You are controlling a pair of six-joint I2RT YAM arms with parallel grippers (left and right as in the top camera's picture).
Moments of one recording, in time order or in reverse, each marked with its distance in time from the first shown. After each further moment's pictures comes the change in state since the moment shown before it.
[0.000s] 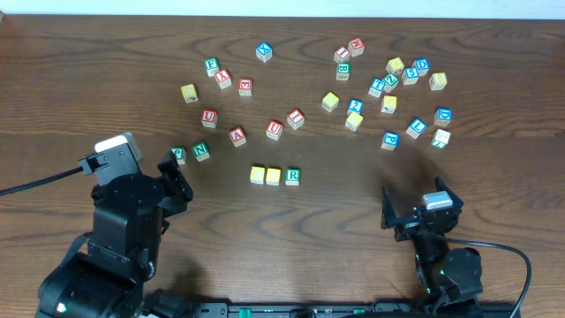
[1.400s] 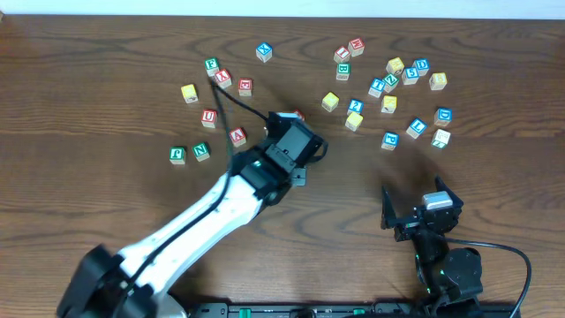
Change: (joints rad) left arm -0.328 0.793 -0.002 0.351 0.193 -0.043; right arm 0.000 0.000 0.000 0.000 0.000 0.000
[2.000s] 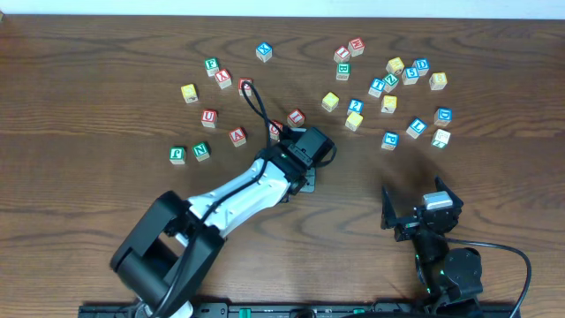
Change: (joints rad) left arm 0.000 0.264 0.000 0.101 0.108 -0.025; right arm 0.000 0.000 0.000 0.000 0.000 0.000
